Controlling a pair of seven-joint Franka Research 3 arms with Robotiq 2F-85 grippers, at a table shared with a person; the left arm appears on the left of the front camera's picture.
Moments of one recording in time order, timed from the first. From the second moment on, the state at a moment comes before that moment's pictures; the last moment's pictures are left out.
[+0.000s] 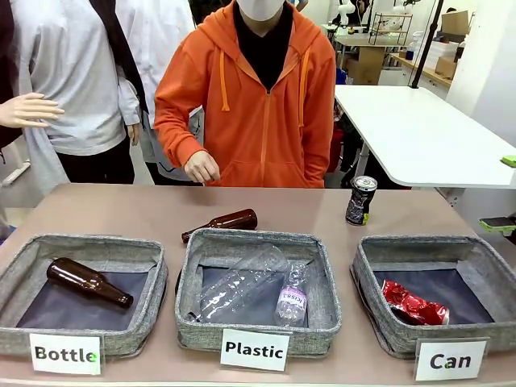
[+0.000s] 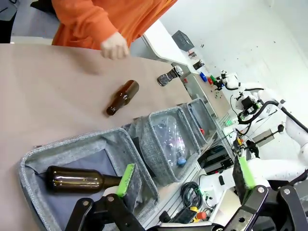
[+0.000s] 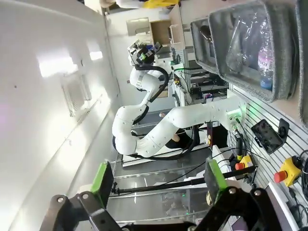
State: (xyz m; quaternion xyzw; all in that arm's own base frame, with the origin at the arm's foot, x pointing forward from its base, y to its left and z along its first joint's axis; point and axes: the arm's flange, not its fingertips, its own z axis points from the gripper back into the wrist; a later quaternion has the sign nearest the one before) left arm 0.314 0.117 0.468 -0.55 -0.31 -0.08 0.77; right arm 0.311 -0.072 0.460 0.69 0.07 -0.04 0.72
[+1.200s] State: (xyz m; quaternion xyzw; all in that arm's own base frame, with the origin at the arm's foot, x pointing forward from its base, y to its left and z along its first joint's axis) left arm 0.315 0.118 0.468 -0.55 -0.31 -0.08 0.77; right arm 0.422 -0.005 0.417 0.13 -0.30 0.17 0.93
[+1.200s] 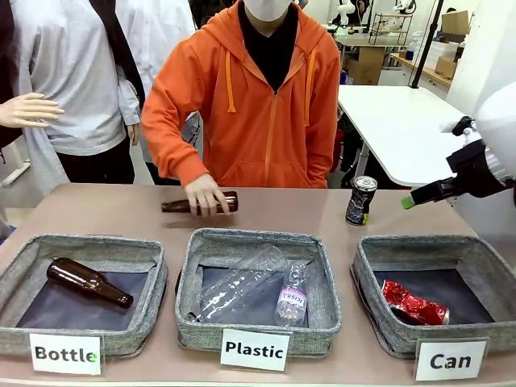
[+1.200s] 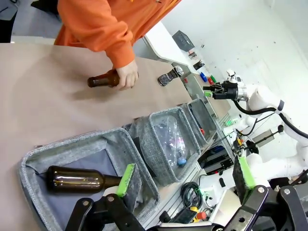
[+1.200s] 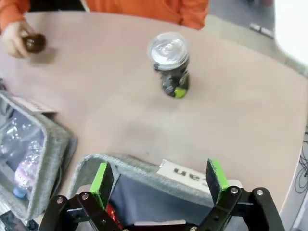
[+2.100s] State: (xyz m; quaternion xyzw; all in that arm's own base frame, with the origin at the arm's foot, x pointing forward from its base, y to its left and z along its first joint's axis) left arm 0.262 0.191 0.537 -0.55 -0.34 -0.04 0.76; right arm 0.461 -0.025 0.402 0.19 -0.31 0.27 0.89
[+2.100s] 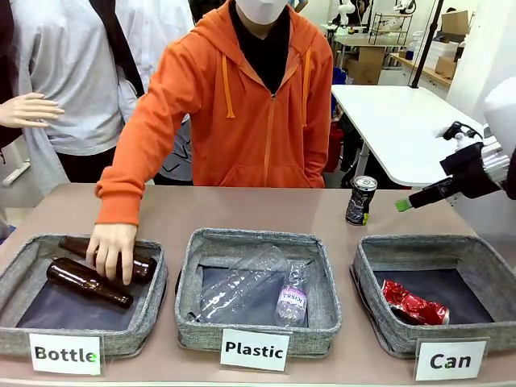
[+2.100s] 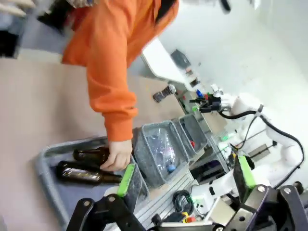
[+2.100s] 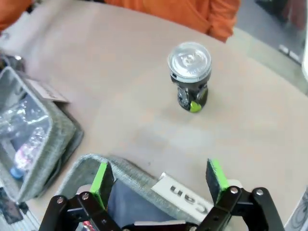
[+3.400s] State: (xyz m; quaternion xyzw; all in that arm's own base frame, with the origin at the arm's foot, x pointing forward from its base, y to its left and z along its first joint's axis) left arm 0.261 0.136 0.508 -0.56 -0.19 -0.12 0.80; right arm 0.543 -0.018 0.308 0.22 -0.38 0.29 0.85
